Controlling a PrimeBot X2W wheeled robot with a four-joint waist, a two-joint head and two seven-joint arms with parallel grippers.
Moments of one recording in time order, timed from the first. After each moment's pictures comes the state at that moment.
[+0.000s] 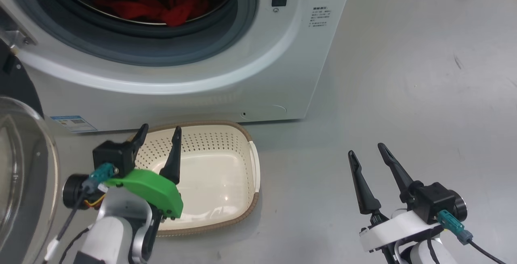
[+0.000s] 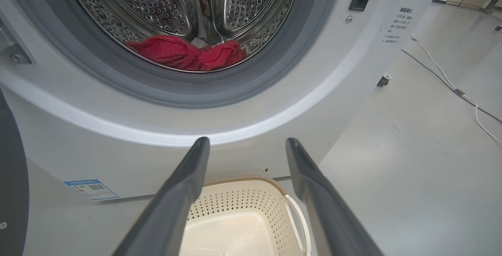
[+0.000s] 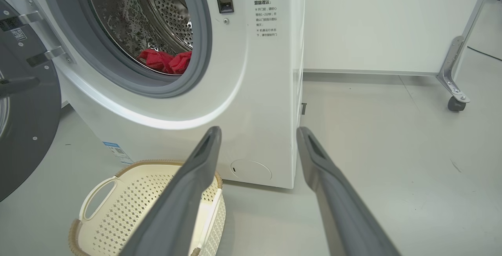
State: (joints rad) left arm -0.18 0.06 -0.23 0.05 -0.34 0.05 0.13; right arm 0.00 -0.04 0.25 0.10 0.24 0.06 -0.26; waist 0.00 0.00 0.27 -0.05
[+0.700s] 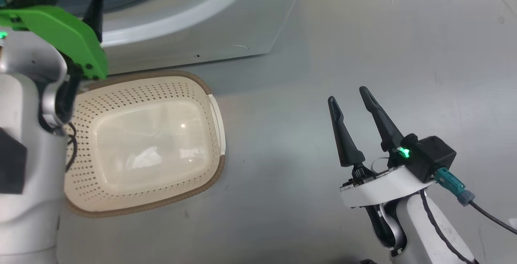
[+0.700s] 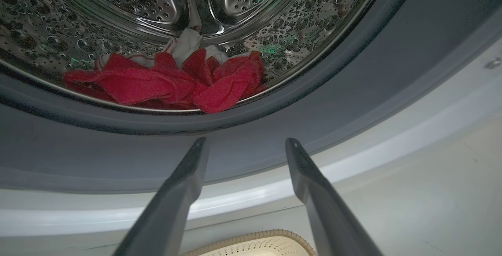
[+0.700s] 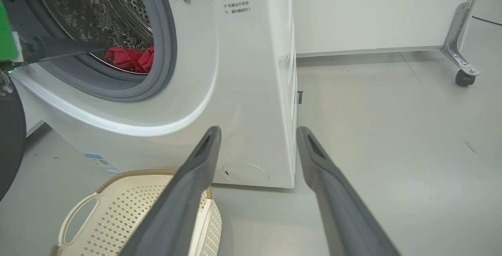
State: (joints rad) left arm -0.73 0.17 -0.15 0.22 -0.41 -0.03 0.42; right arm -0.18 -0.05 0.34 0.04 0.33 0.06 -0.26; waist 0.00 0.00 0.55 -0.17
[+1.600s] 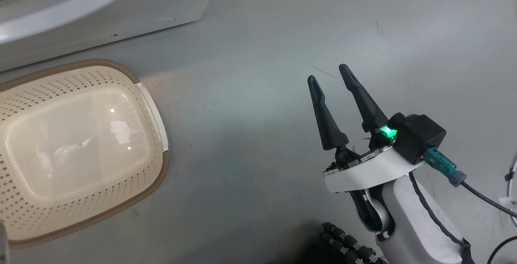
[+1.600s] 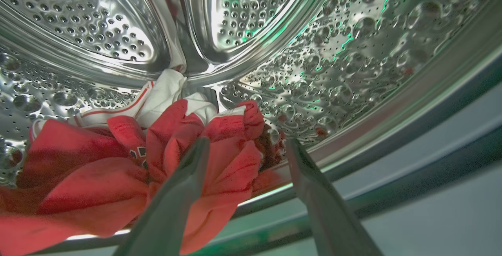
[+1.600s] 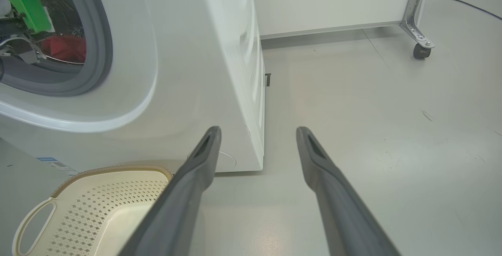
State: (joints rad) left arm -1.08 0.29 -0.08 0.44 -0.34 -0.06 0.33; right arm -0.30 -0.05 0.44 0.04 0.44 0.02 -0.26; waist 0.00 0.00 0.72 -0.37
